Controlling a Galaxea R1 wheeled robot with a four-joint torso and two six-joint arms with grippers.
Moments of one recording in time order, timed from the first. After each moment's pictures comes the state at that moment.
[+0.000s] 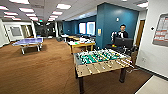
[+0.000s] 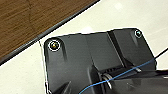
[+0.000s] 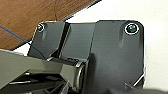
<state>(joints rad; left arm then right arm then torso) 1.52 2.89 -2.57 0.13 -0.10 -0.03 -1.56 2.92 -2.57 -0.16 0.06 -0.02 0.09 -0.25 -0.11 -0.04</state>
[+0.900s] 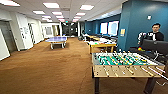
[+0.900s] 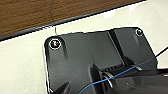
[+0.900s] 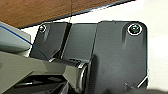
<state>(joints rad) 1.52 2.90 -2.57 0.13 -0.10 -0.03 -1.56 2.94 -2.58 -0.16 0.06 -0.02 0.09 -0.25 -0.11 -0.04</state>
